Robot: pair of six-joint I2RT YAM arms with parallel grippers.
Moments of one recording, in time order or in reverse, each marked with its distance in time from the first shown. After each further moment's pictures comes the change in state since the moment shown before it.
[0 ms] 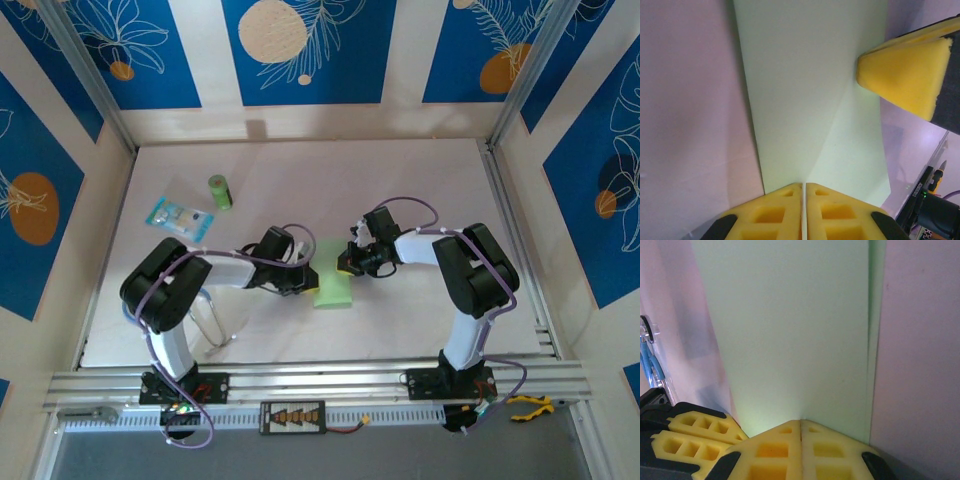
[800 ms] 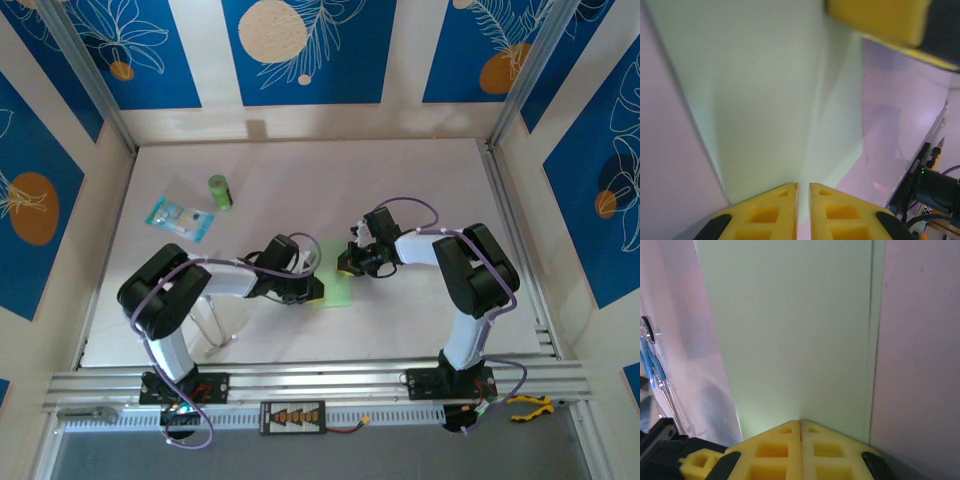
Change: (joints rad) left arm -0.071 -0.036 -0.051 0.035 0.018 -0.023; right arm -0.001 -0.001 -0.003 0.007 -0.001 0.003
